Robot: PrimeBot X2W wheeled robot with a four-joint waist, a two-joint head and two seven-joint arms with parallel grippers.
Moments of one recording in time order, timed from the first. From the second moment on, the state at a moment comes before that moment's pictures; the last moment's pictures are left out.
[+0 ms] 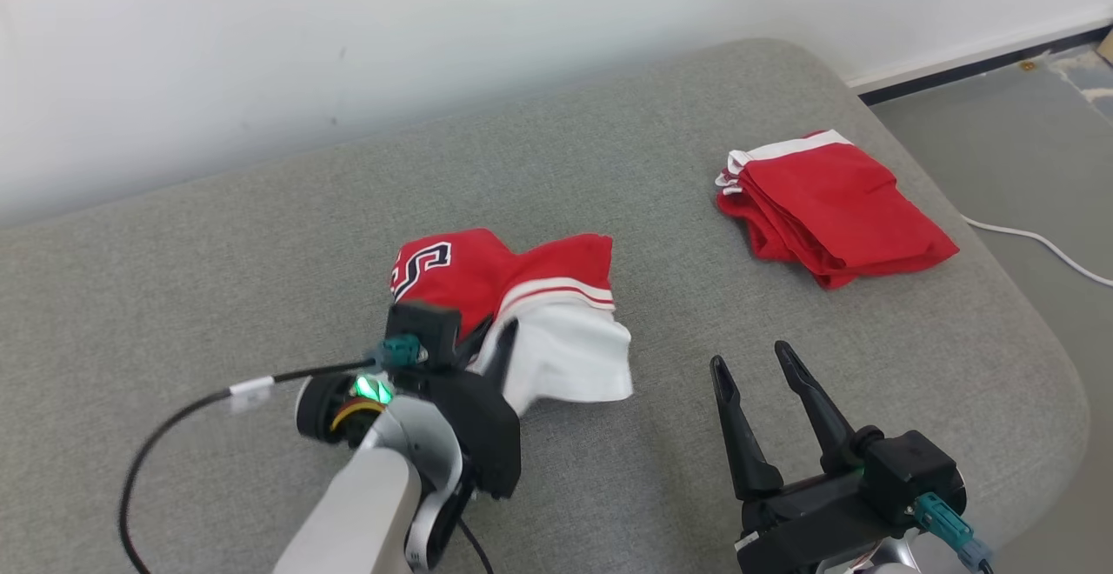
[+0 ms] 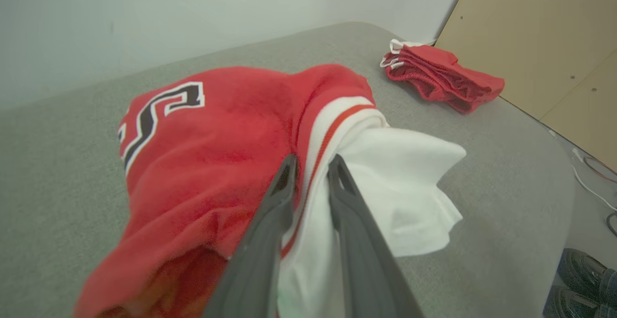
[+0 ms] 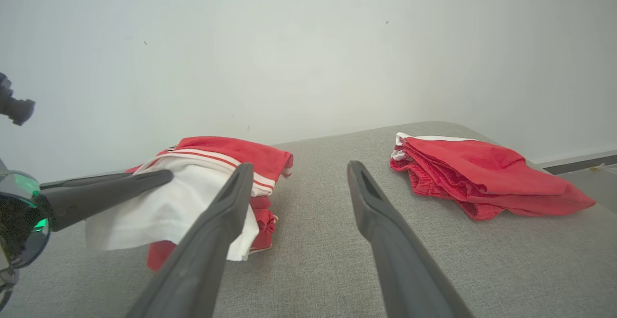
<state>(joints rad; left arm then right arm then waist) -0.52 0.07 -0.45 0.46 -0.40 -0.06 0.17 -0.08 -0.06 0.15 0.08 0.17 0.13 -0.18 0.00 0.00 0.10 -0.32</state>
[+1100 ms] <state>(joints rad) -0.06 0.10 -0.11 0.05 -0.35 0.04 -0.26 0.00 -0.06 0.03 0.08 0.16 0.13 -0.17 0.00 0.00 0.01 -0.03</state>
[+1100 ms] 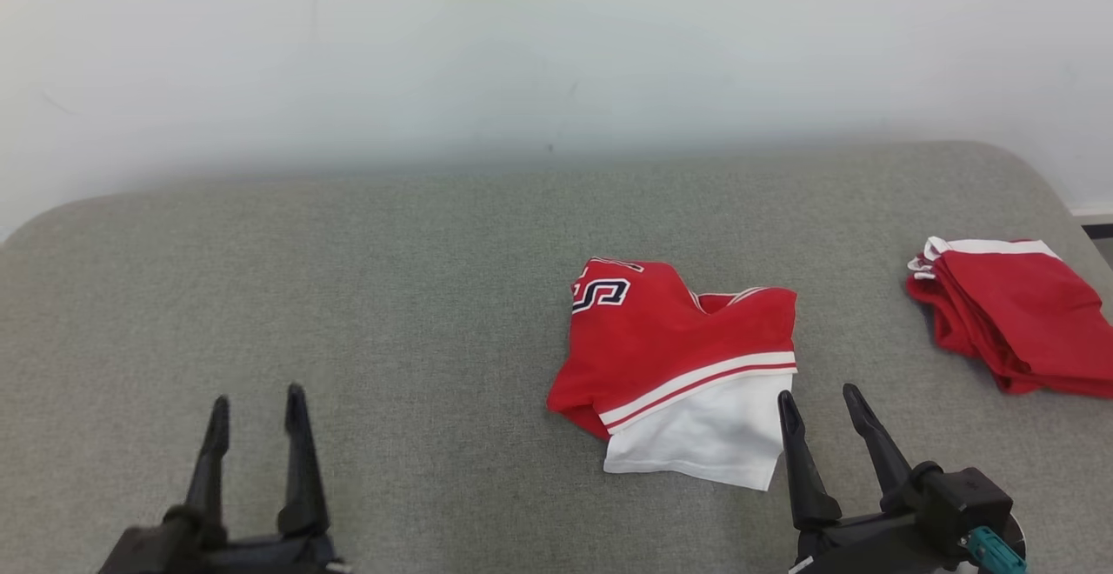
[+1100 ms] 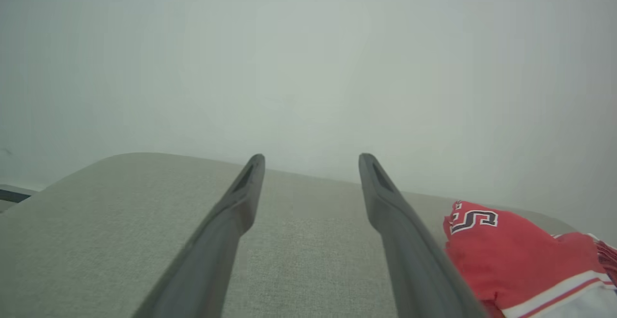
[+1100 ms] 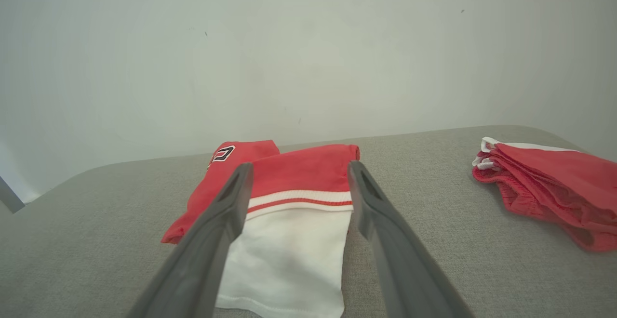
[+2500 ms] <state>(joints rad) 0.13 0.05 0.09 0.12 -0.11 -0.09 -0.26 0.05 -0.06 -0.04 0.19 0.09 0.13 -0.25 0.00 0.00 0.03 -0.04</state>
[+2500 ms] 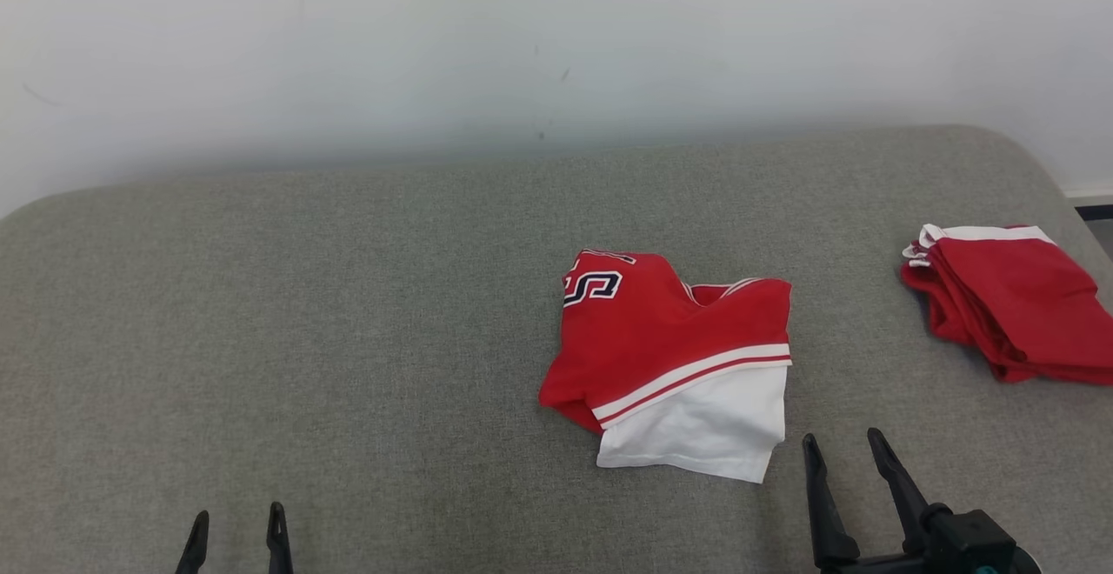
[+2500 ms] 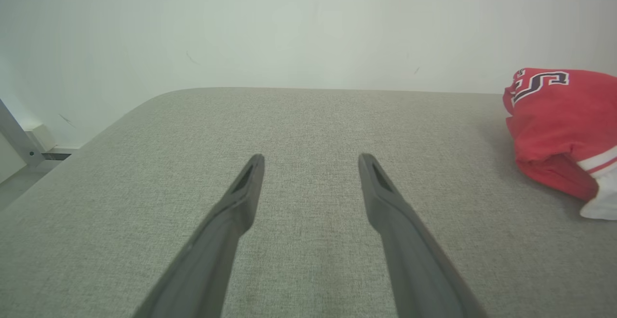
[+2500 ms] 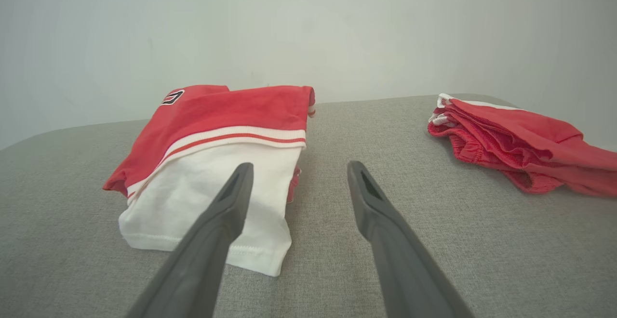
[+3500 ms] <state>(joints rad) 0.02 0.06 -0.02 0.17 -0.11 -0.12 -0.26 0.02 -0.05 -0.01 0.20 0.10 0.13 -0.26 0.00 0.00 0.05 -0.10</state>
